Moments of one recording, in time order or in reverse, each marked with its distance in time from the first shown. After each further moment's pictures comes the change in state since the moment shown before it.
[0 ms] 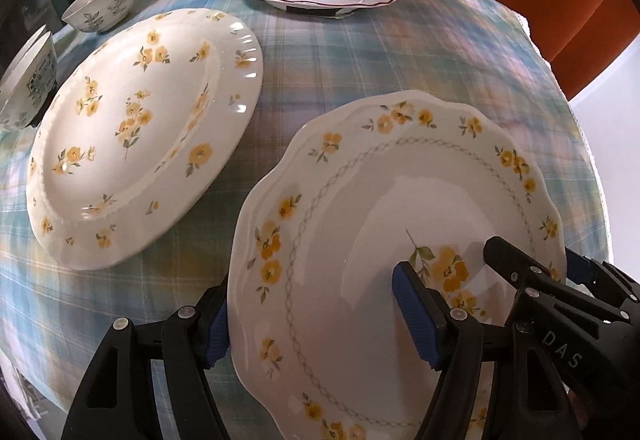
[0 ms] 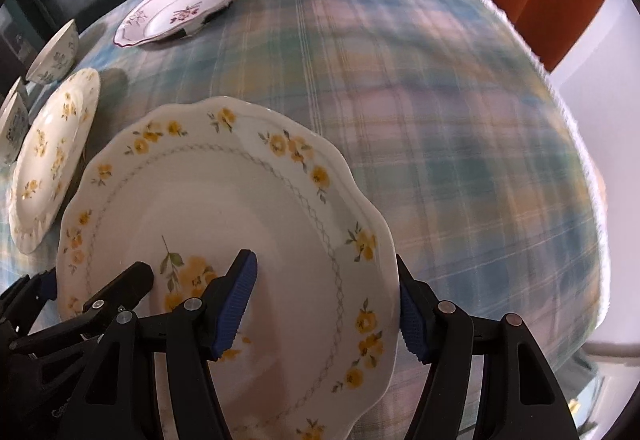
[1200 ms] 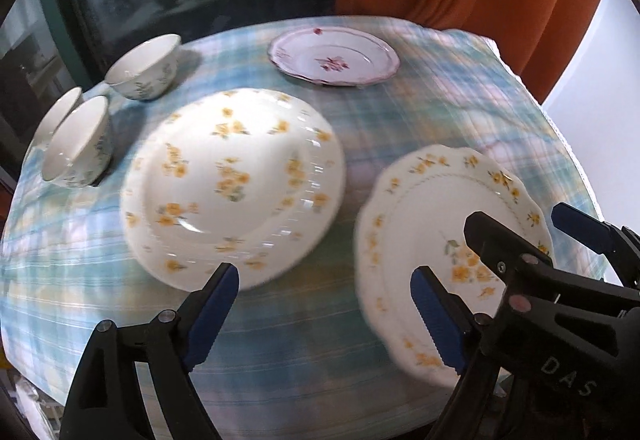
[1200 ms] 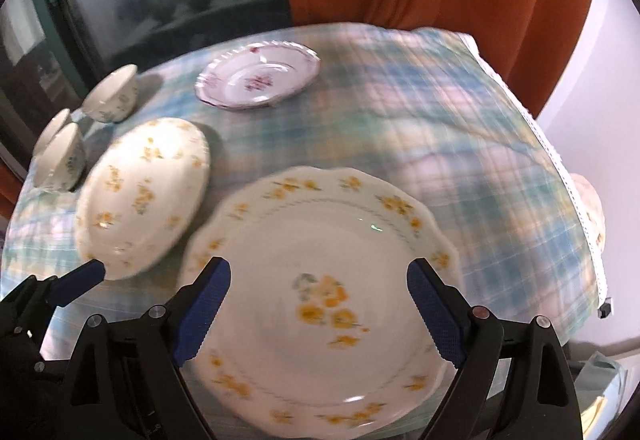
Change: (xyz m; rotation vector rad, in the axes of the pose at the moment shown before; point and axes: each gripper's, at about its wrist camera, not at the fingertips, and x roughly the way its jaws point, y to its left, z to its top) left arm -0.079 0.056 -0.008 0.146 -0.178 0.018; right arm -0.084 0.084 -0.019 0.011 -0.248 0.020
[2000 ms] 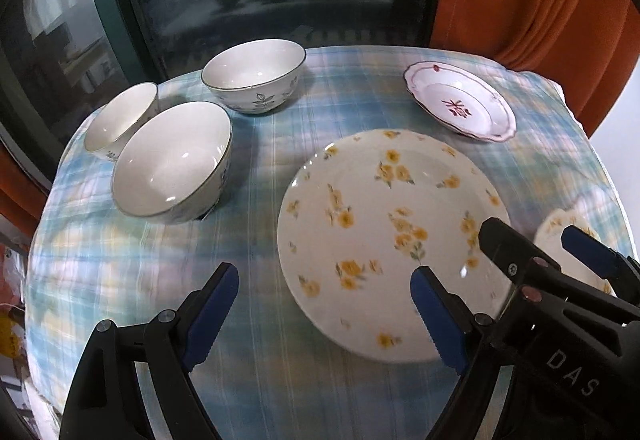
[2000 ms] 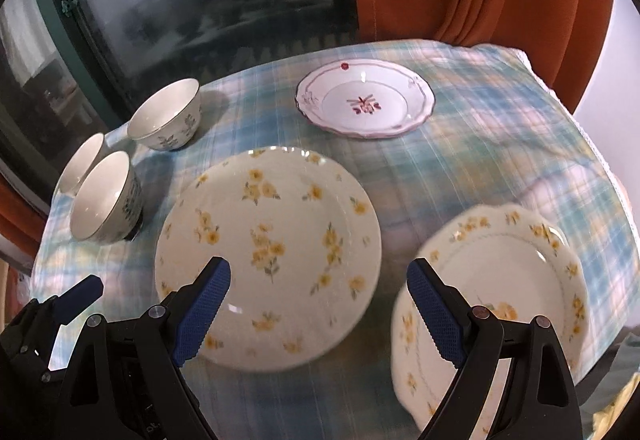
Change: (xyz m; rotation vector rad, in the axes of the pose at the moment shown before) left arm 0.007 0.139 0.035 -0.070 -0.040 0.085; right arm 0.030 0.134 0.037 0.071 -0.039 0.044
